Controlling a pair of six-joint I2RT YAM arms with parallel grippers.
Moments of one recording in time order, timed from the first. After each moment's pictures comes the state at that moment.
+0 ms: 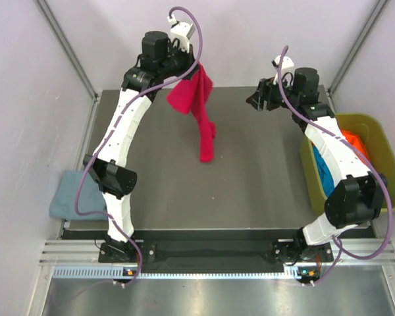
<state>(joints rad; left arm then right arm) -0.39 1.99 2.38 -0.64 0.30 -0.03 0.18 1.55 1.47 -0.26 -0.47 0.08</state>
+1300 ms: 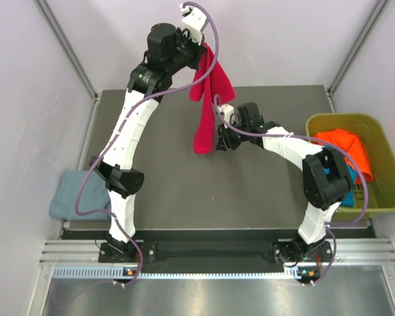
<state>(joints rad) -0.48 2.04 2.57 -0.60 0.15 0.16 0.48 1.77 1.29 -0.27 -0.52 -0.10</state>
